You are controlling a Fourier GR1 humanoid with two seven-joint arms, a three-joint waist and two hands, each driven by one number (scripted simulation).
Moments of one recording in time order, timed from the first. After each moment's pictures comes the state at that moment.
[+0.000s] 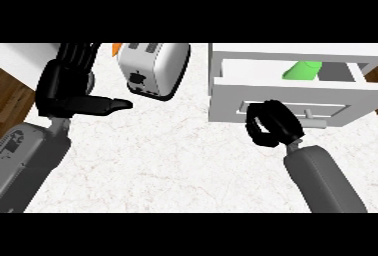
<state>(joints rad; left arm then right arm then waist) -0.55 0.54 -0.33 -1.36 0.70 0.30 -0.22 -0.44 -0.23 0.20 -1.09 0.89 -0.03 -0.25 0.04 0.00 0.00</state>
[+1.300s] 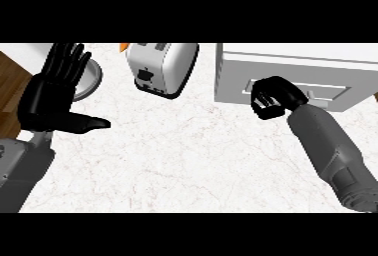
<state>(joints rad) -0.43 0.56 -0.25 -1.38 0.72 0.09 -0.27 -0.89 -0.26 -0.03 -0.33 0.82 -0.01 -0.59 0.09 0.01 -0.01</state>
